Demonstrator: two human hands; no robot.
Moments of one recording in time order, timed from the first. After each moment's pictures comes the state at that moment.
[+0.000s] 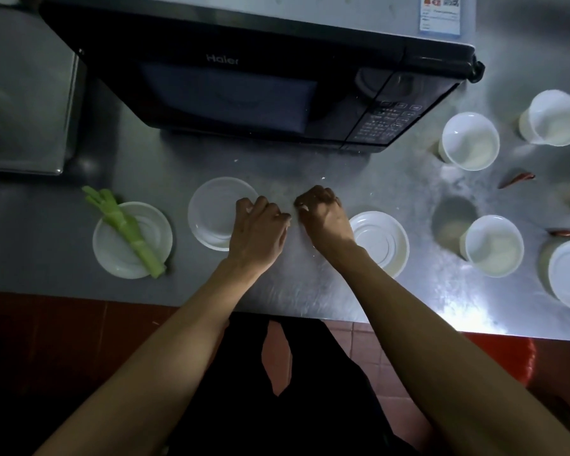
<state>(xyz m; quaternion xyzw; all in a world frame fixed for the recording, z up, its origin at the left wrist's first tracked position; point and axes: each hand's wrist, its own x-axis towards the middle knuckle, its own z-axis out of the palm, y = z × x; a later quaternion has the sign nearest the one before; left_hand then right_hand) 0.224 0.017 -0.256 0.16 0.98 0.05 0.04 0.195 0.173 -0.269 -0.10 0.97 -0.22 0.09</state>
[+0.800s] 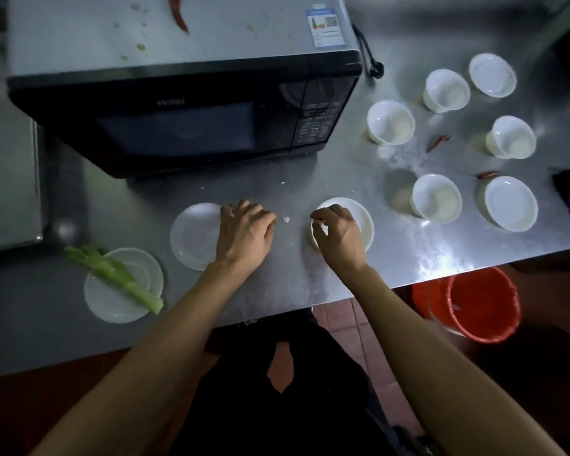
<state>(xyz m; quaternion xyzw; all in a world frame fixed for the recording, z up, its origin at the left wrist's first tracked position) 0.215 0.016 -0.224 0.26 0.96 0.14 0.00 0.271 0.210 -0.229 0.10 0.95 -0.28 -0.06</state>
